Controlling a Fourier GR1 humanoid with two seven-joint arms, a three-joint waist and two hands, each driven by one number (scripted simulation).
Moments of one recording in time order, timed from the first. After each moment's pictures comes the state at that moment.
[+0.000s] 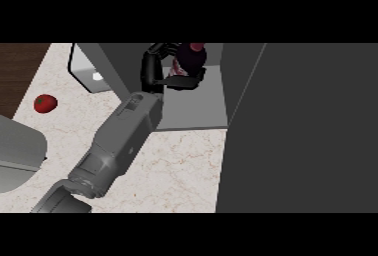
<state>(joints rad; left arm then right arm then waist) -1.06 0.01 -0.10 -0.35 0.42 0.46 -0.68 -0.04 -0.03 0.09 -2.48 -0.08 0.14 0.60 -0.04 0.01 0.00</state>
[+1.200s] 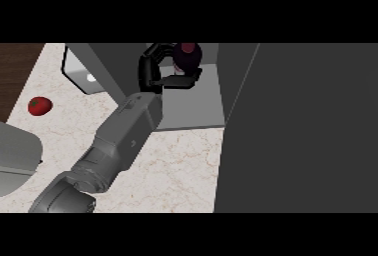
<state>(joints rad) -1.15 0.00 0.06 -0.14 0.49 0.38 -0.77 -0.06 -0.02 0.13 -2.47 -0.08 0.15 0.60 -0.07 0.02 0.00</state>
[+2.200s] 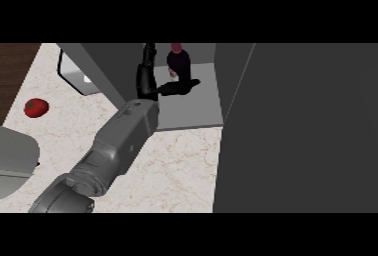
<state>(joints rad) -1.12 0.01 0.04 -0.08 0.42 0.47 -0.79 -0.07 -0.01 0.14 -2.46 -0.08 0.15 0.59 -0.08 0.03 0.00</state>
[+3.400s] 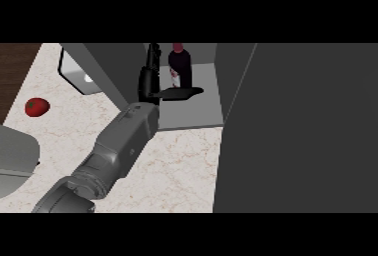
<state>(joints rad) -1.10 0.00 0.03 -0.10 0.40 0.31 -0.85 -0.09 0.00 0.17 -2.45 -0.07 0.11 0.61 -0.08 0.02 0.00</state>
